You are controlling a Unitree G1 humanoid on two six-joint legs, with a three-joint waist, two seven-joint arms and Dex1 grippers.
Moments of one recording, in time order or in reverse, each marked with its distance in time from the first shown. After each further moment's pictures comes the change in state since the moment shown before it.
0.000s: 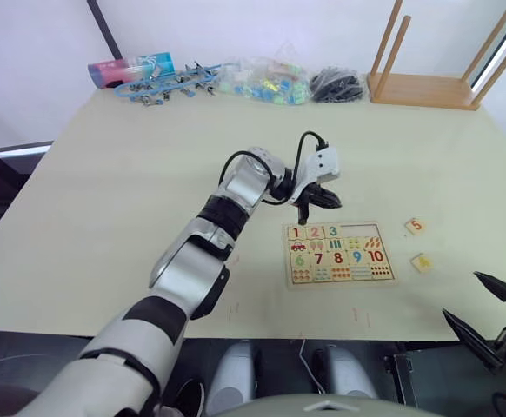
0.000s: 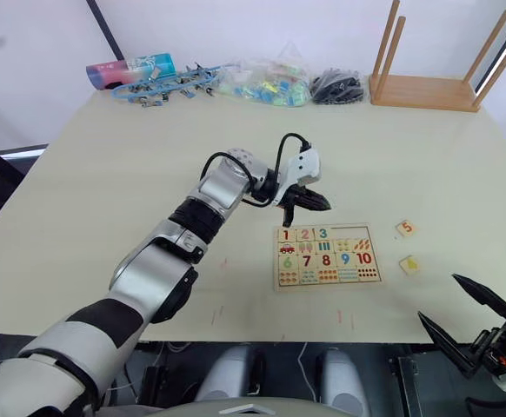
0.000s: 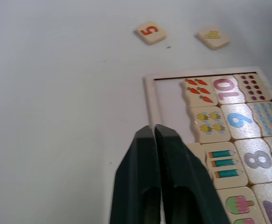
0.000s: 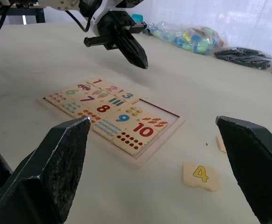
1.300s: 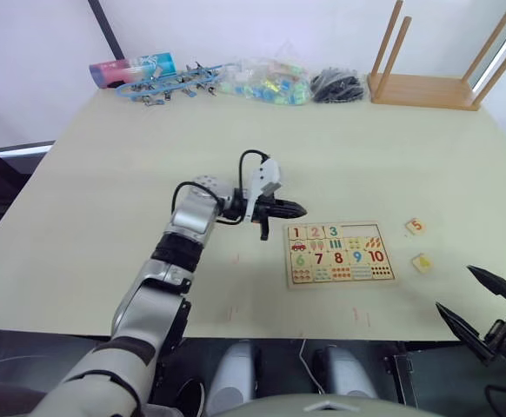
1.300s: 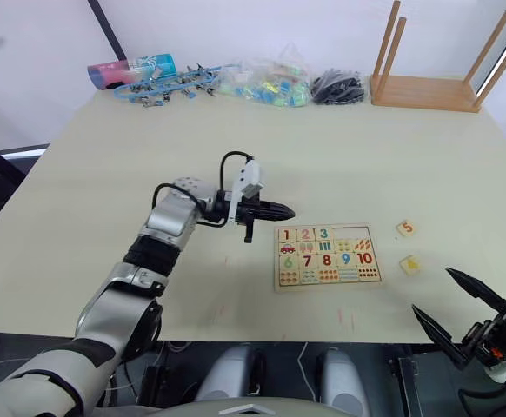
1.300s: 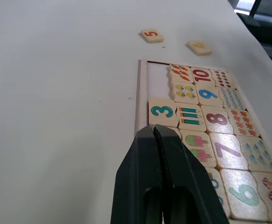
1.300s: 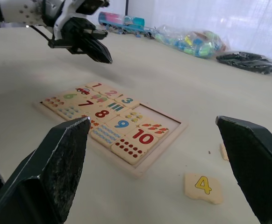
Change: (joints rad) left arm 0.366 0.219 0.229 -0.393 -0.193 0.137 -0.033; right arm -0.045 -0.014 0.035 0.012 -0.023 0.012 -0.048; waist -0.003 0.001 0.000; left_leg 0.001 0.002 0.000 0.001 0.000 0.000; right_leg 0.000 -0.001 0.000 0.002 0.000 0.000
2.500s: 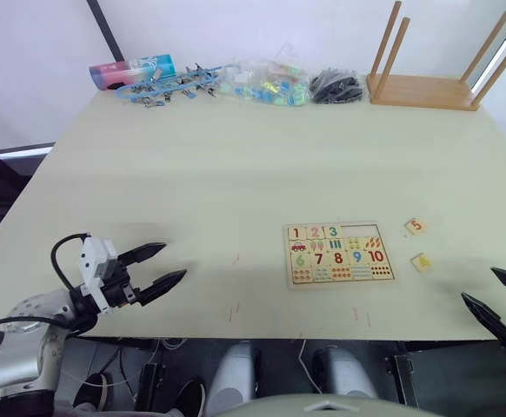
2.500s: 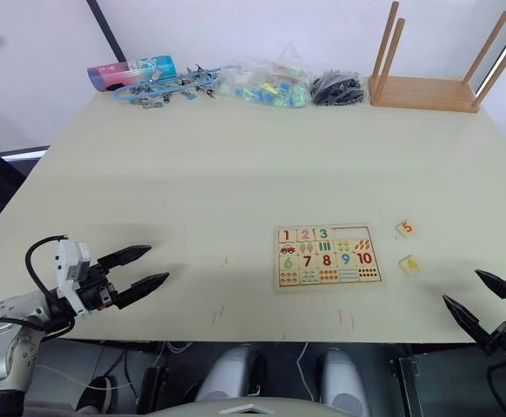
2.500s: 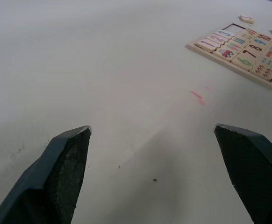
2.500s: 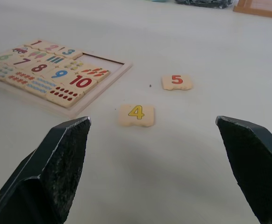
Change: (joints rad) left arm 0.907 0.314 0.551 -0.427 -0.348 -0.114 0.112; right arm -0.100 -0.144 -0.068 0.318 -0.021 0.100 0.008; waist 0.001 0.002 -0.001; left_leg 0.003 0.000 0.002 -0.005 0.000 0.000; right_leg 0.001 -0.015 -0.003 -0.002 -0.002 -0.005
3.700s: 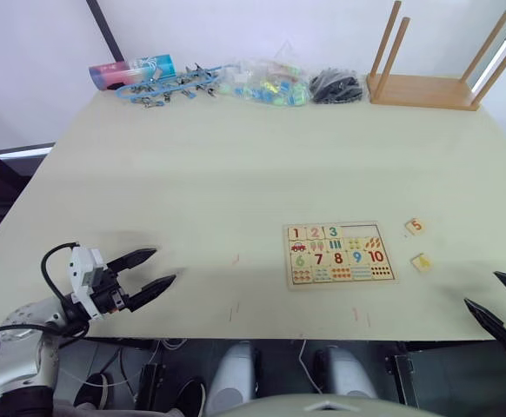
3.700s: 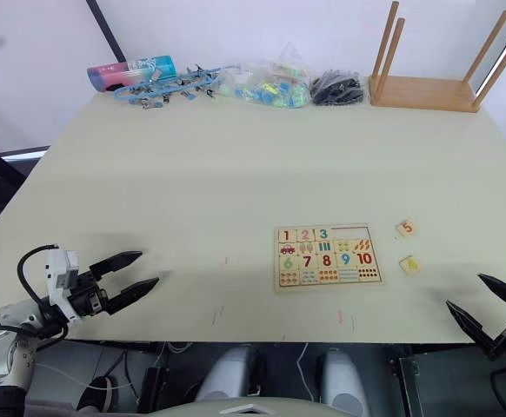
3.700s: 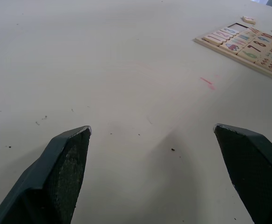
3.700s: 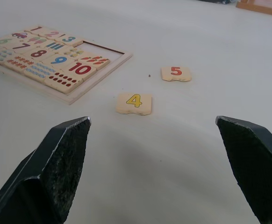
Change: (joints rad) left arm -0.052 0.001 -0.005 0.214 -0.007 -0.144 -0.095; right arm -0.005 -0.002 -0.011 0.031 -0.031 -0.052 0.033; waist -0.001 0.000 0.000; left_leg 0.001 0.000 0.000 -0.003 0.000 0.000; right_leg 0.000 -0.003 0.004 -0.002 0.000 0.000
